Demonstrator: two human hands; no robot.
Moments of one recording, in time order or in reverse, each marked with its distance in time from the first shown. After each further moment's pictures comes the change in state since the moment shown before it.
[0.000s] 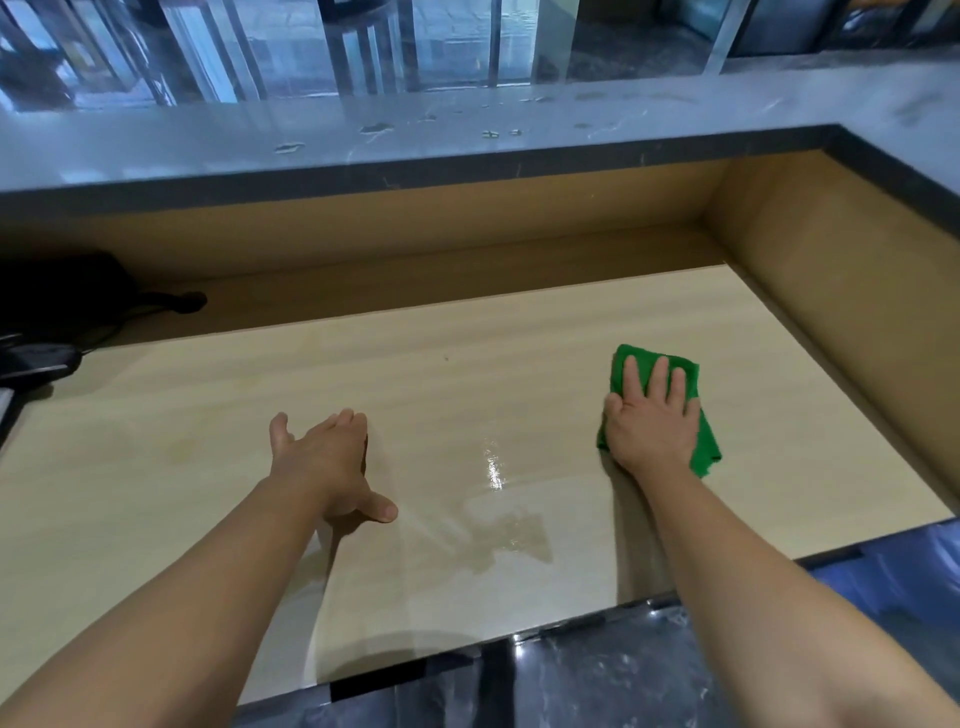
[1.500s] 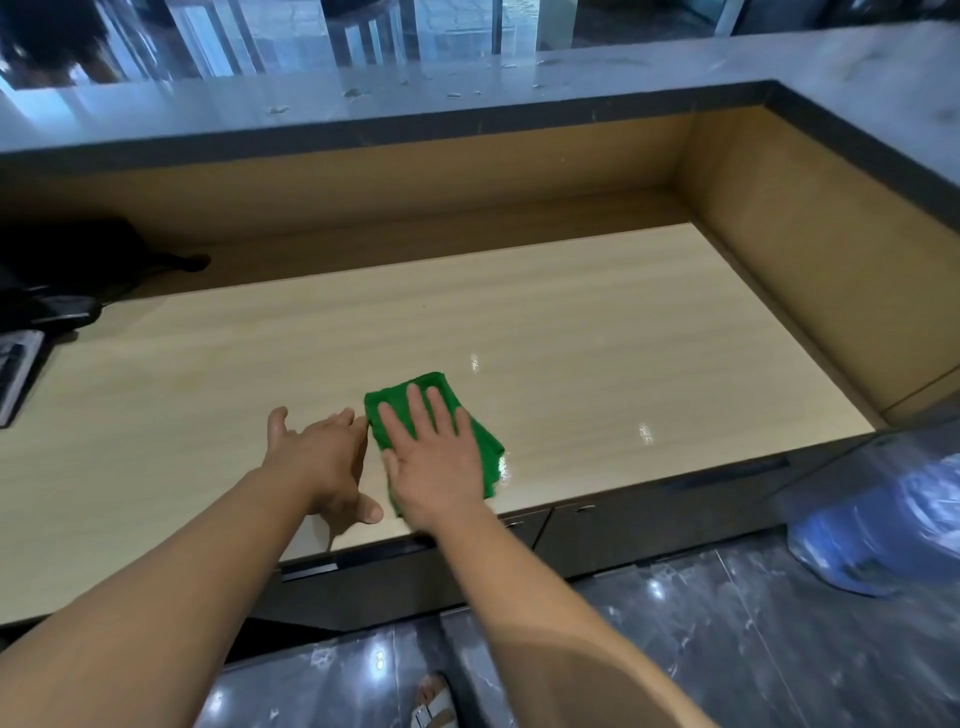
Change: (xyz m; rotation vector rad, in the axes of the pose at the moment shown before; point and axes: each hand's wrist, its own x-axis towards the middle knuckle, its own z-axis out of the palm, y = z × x) left_hand -0.087 0.031 0.027 0.159 -0.079 0.056; right_hand -0.168 -0.103 0.049 -0.055 -0.071 -0.683
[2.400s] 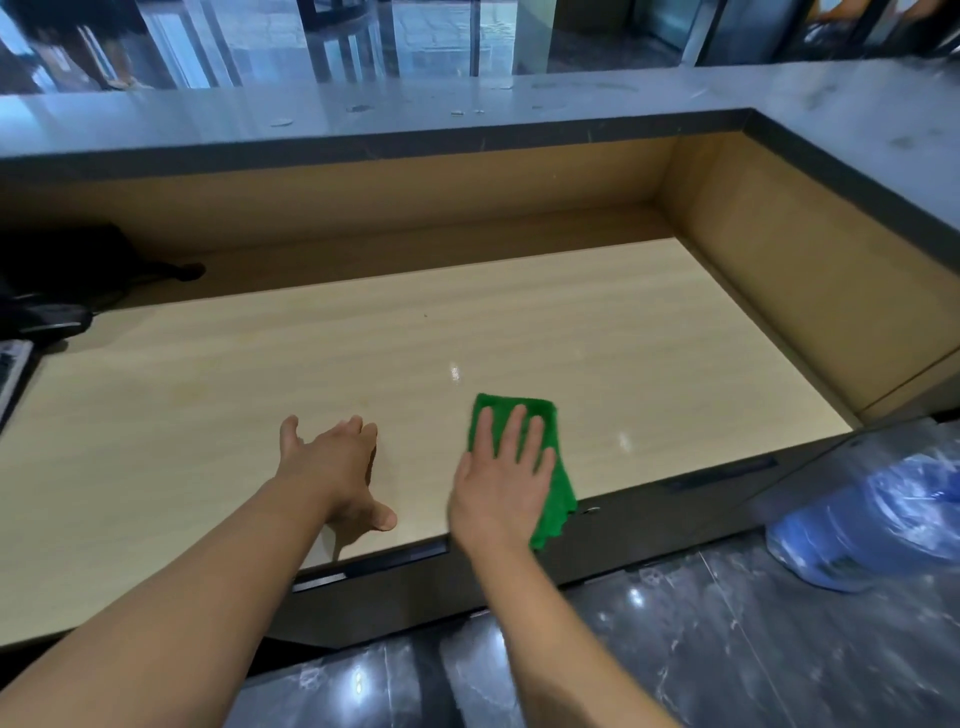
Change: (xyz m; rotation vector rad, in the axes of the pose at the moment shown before) left_hand -0.001 -0.002 0.003 -0.042 0.016 0.037; right_hand -0.035 0.013 0.002 0.060 0.099 0.535
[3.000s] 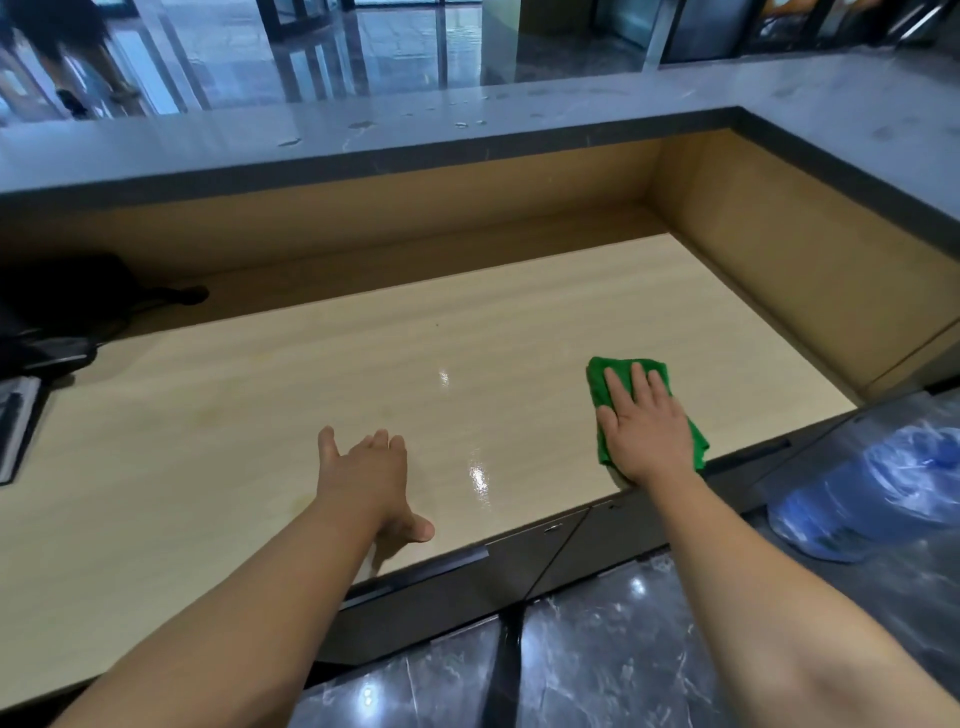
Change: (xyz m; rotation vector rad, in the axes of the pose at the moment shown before) left_hand 0.005 -0.004 0.001 0.080 0.018 0.054; right_hand 0.072 0.125 -0.032 -0.072 0.000 0.019
